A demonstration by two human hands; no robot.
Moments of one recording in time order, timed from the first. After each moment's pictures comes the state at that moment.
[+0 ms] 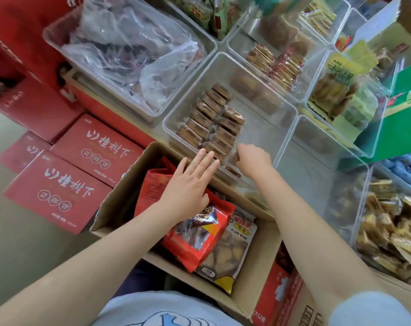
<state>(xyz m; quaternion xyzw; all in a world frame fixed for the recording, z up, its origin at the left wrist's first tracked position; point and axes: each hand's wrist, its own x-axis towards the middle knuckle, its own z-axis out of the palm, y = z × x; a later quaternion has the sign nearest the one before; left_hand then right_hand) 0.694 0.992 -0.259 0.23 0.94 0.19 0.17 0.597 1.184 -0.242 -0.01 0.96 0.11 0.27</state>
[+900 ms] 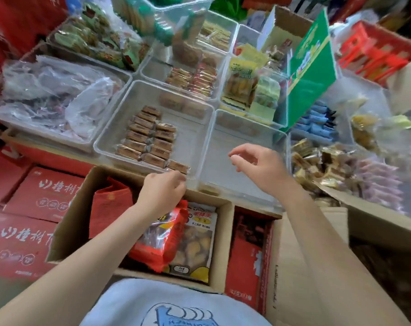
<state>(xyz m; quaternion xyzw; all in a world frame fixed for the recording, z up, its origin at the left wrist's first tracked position) 0.726 1.078 -0.167 0.17 0.93 0.29 0.17 0.766 1.306 -0.069 0.09 0.93 -0.36 0.03</state>
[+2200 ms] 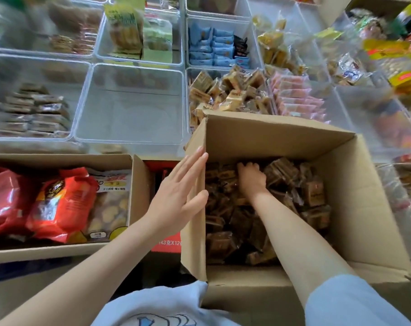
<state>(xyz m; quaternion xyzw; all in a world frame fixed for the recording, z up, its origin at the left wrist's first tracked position) 0.973 1.319 -0.149 0.36 0.81 0.40 0.21 1.006 1.574 -0.255 0.29 0.92 0.01 0.25</state>
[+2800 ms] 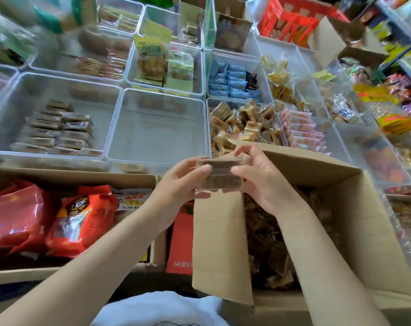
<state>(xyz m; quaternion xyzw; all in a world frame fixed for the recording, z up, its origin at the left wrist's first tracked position) 0.890 1.264 -0.093 0.11 0.57 0.71 0.40 0.970 1.449 -0.046 0.18 0.63 -0.75 0.05</state>
